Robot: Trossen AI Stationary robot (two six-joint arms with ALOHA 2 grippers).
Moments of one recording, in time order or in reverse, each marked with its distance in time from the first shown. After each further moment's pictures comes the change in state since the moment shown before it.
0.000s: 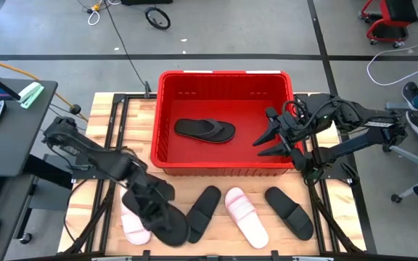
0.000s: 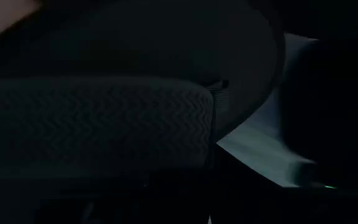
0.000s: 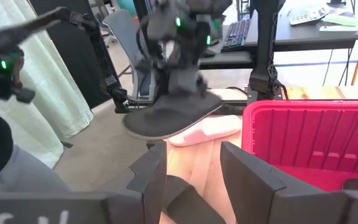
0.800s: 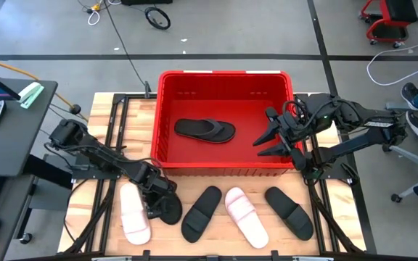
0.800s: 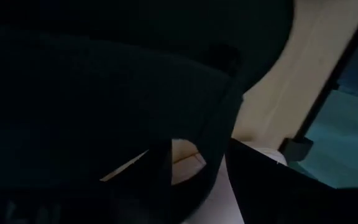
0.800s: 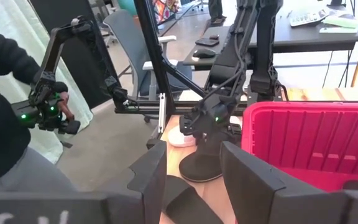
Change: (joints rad) left arm 0.095 0.093 -0.590 0.261 -0.009 0.380; right arm 0.000 0.000 0.000 0.003 0.000 -0.005
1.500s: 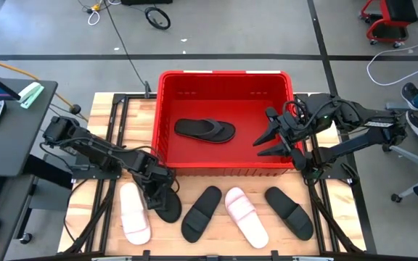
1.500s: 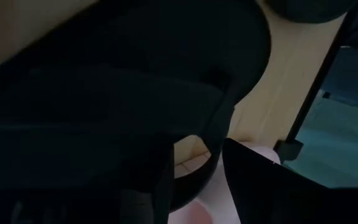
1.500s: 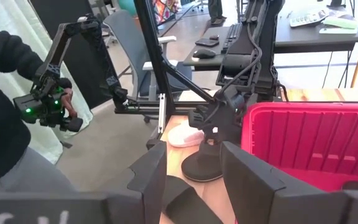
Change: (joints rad) left arm 0.112 -0.105 0.002 -0.088 0.005 0.121; right arm 0.000 0.000 0.000 0.001 0.000 -0.001
